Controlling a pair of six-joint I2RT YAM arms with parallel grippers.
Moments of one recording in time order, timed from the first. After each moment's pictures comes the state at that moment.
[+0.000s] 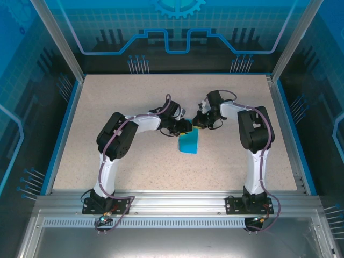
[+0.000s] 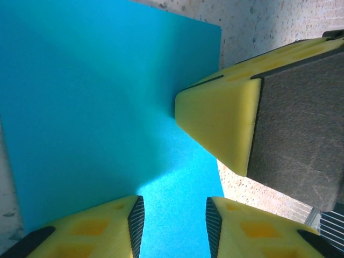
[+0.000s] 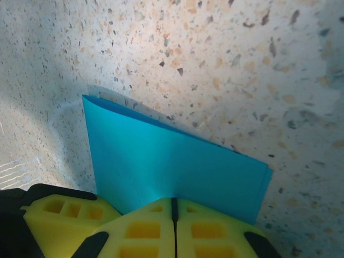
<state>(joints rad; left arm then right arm) -0.54 2.14 1.38 -0.19 0.55 -0.76 0.26 2.13 1.40 -0.54 -0.60 0.41</state>
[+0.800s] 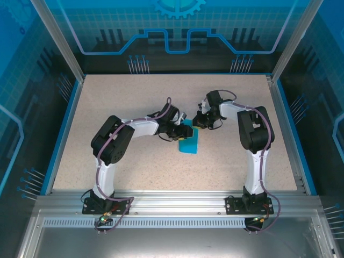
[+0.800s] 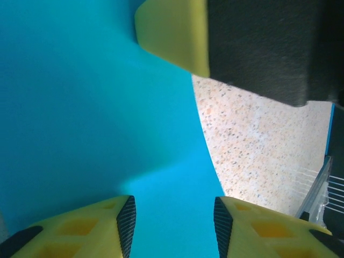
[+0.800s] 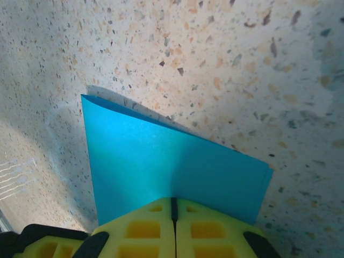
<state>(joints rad) -0.57 2.05 1.25 -0.15 0.58 -0.69 0.26 2.13 1.40 -0.54 -0.58 0.40</state>
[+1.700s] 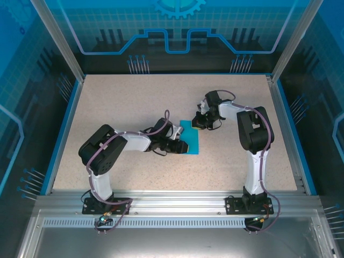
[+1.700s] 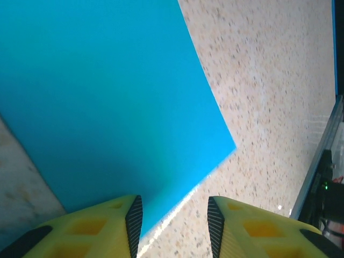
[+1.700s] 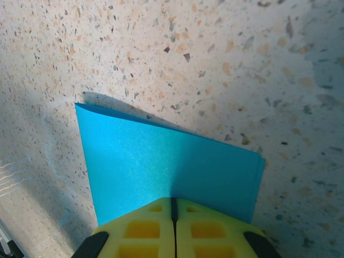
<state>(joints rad) -0.64 1.85 0.87 0.09 0.60 -0.58 0.28 2.12 1.40 -0.56 -0.56 0.40</state>
